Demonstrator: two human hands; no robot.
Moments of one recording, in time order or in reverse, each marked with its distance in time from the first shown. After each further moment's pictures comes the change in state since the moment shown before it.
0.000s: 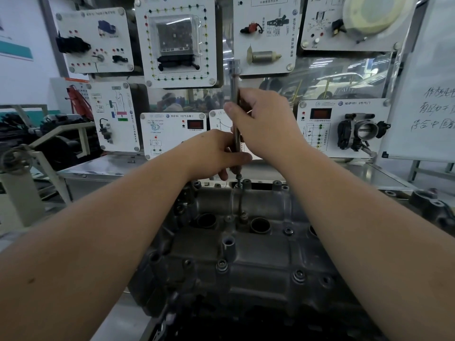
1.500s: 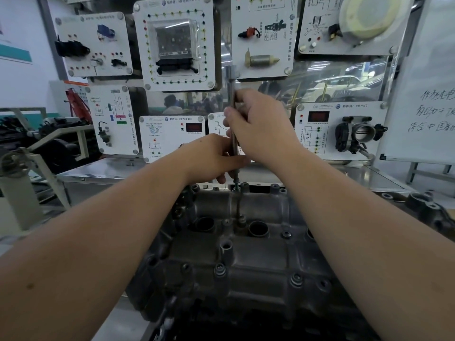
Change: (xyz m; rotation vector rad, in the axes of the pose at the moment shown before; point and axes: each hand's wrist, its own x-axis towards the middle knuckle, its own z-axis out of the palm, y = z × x) left_hand -0.002 0.004 0.000 0.015 0.003 -0.016; right_hand 0.001 0.001 0.003 0.019 0.009 0.014
